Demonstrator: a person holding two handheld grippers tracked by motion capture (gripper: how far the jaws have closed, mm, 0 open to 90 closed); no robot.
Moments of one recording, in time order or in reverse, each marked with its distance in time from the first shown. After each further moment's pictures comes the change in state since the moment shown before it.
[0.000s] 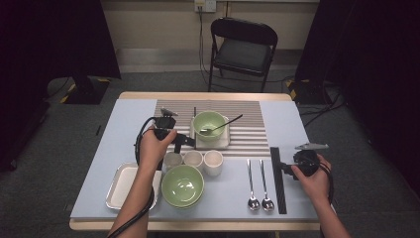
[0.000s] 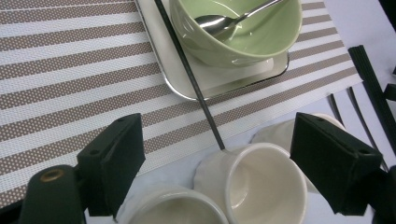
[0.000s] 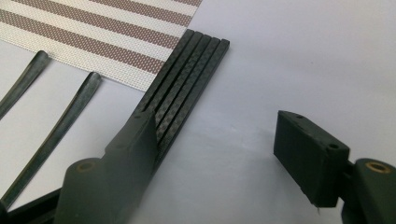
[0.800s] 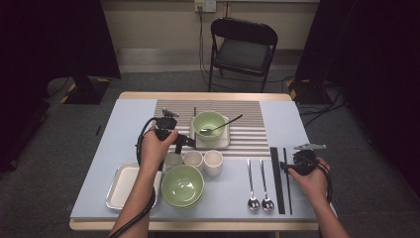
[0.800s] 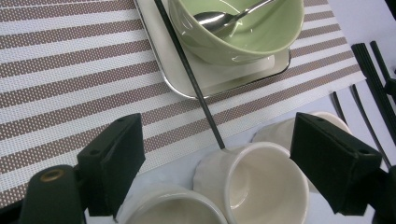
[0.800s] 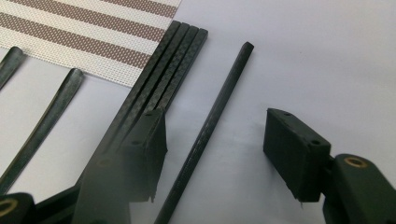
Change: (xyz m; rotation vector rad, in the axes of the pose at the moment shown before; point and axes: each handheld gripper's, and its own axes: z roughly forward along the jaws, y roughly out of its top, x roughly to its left) left arm -0.003 -0.001 0.003 0.007 0.001 0.002; right arm 0.003 -0.001 0.002 0.027 -0.061 0.019
